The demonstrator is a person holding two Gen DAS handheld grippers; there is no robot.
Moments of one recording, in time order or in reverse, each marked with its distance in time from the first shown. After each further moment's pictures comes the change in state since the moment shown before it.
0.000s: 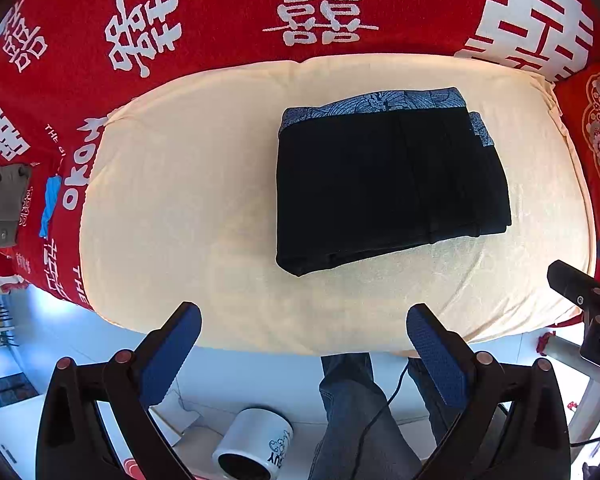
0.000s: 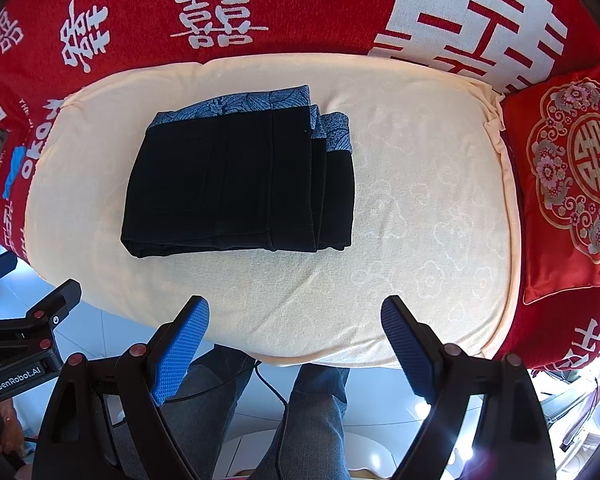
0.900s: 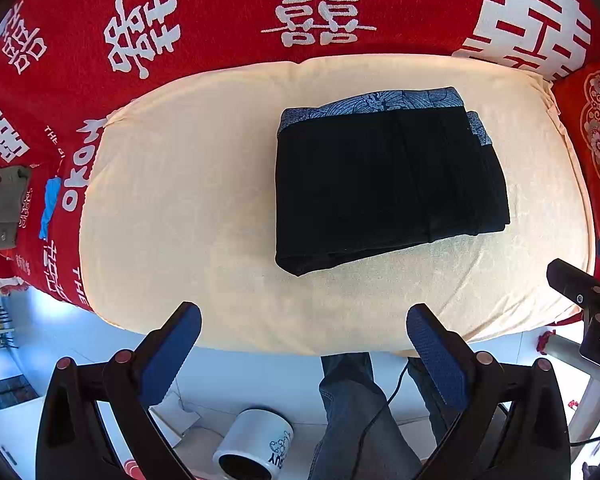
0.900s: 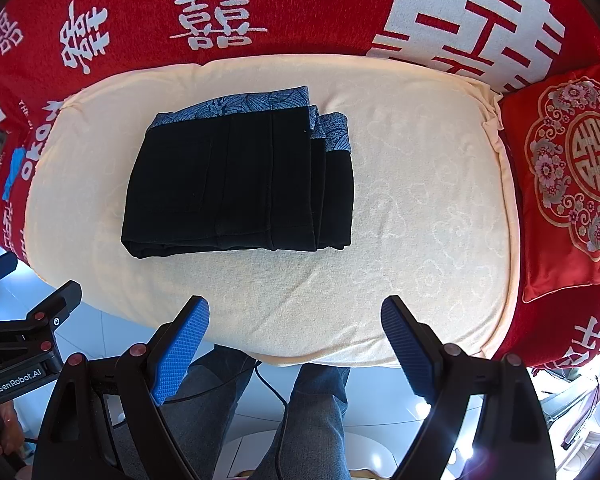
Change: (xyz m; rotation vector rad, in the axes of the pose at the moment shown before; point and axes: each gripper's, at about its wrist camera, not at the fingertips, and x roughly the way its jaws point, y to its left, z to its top) left arm -0.001 0.000 0.001 -0.005 -0.001 -0.001; right arm -0.001 0.001 0.001 -0.002 -0.002 -0.002
